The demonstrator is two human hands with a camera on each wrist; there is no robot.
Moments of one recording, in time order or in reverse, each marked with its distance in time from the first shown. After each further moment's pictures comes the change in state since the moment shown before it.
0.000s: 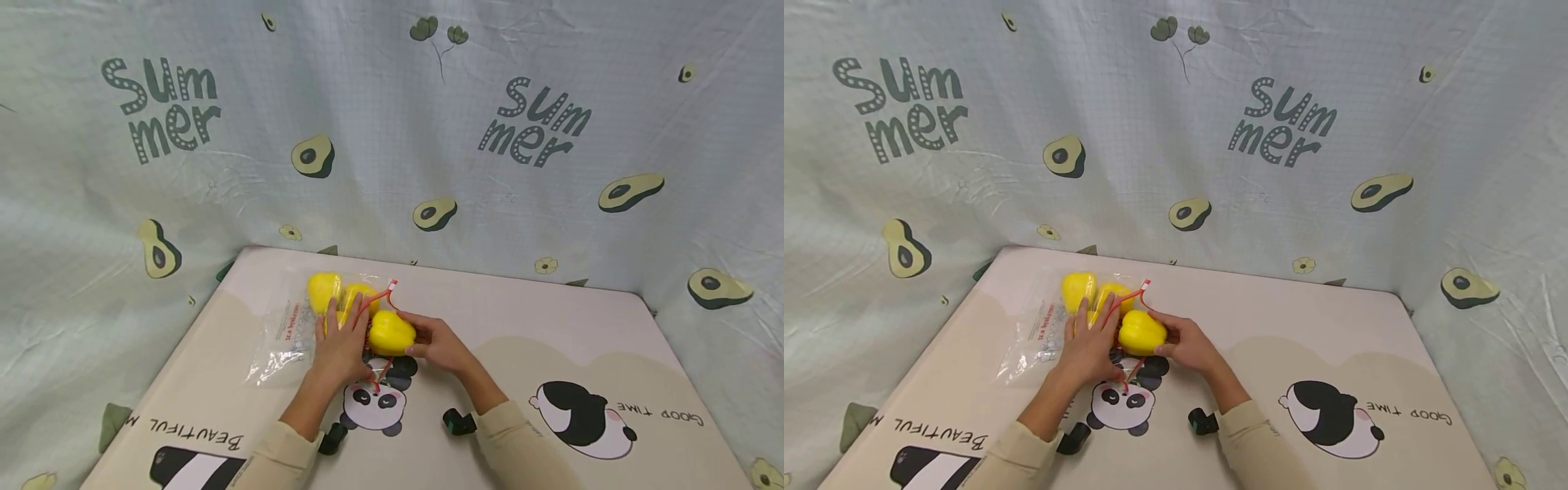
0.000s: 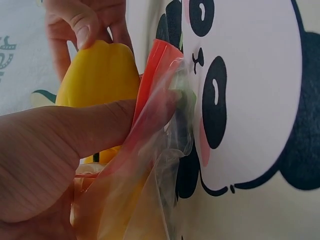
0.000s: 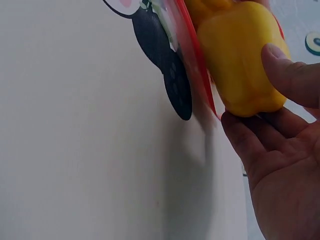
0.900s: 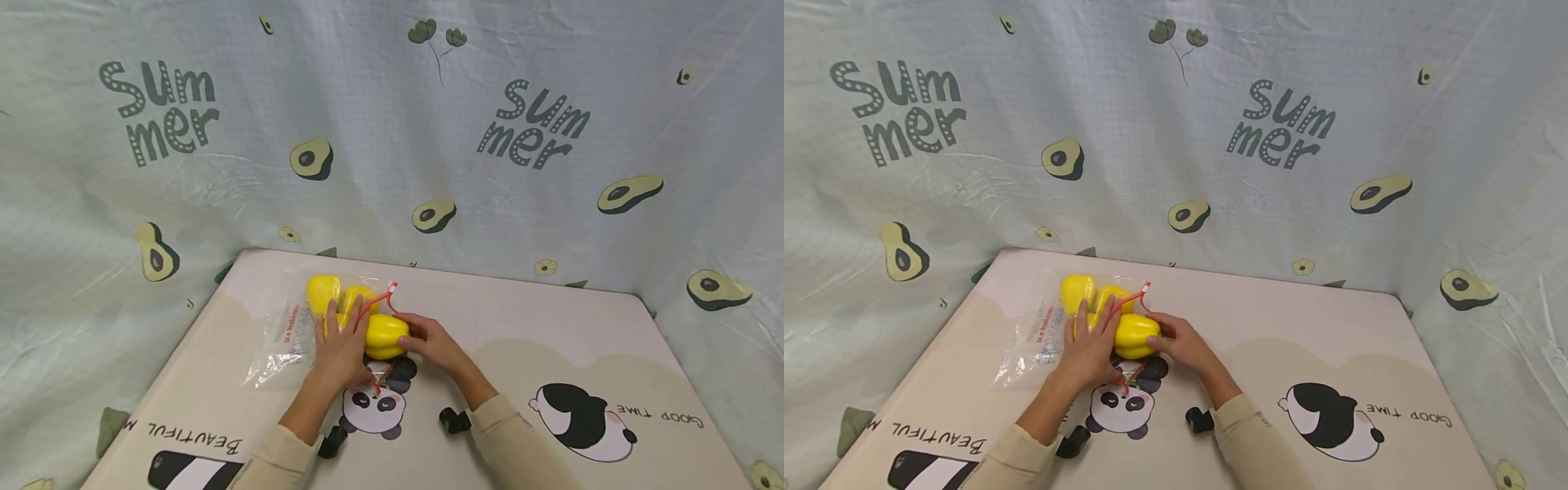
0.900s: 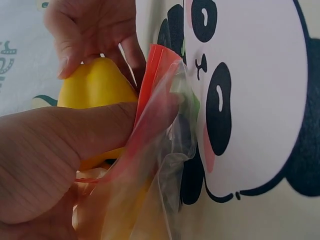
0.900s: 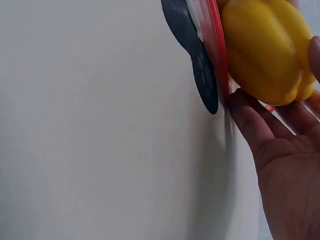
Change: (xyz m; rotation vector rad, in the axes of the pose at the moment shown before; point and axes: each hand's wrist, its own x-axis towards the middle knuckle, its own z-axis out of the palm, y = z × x) left_hand -0.001 0.004 -0.002 0.001 -0.009 0.007; right_hand 0.014 0.013 0.005 0.036 -0.040 -0.038
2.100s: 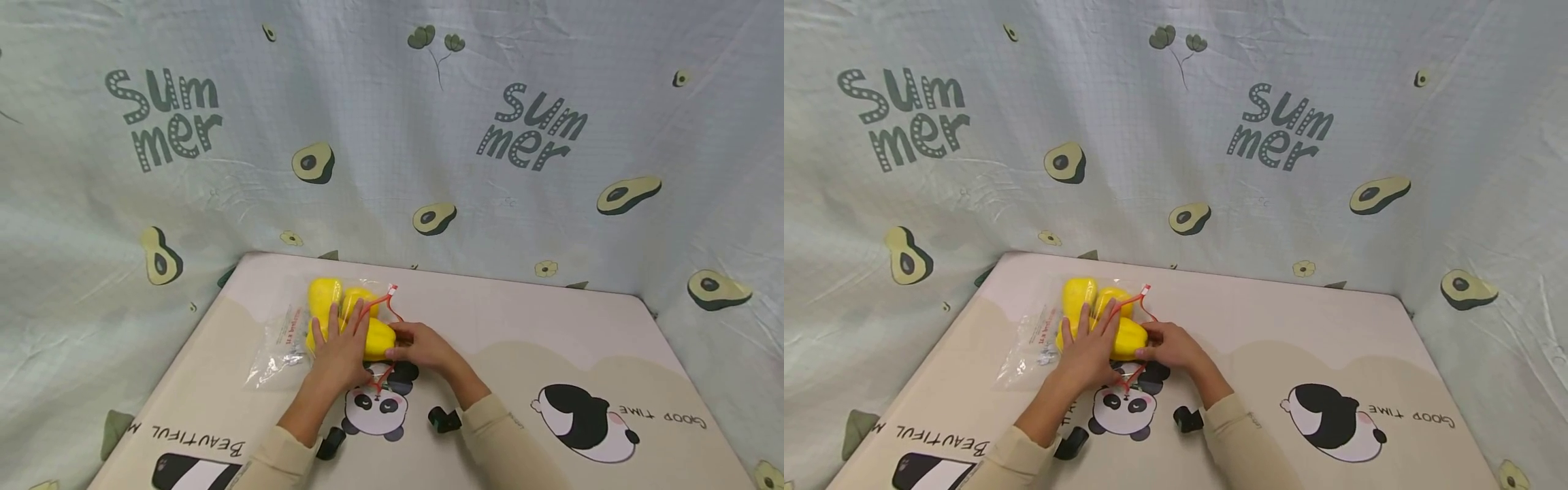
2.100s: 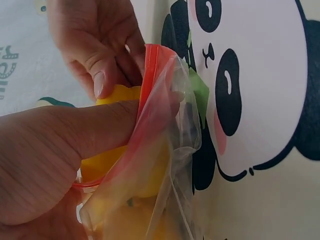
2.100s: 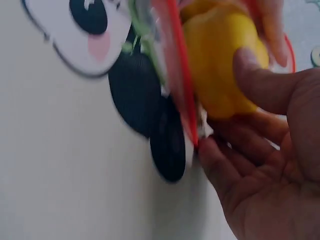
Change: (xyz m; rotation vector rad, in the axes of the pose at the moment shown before) left_hand -0.005 -0.002 -0.009 0.006 -0.014 0.017; right_hand 0.012 -0.023 0.018 -0.182 0.009 0.214
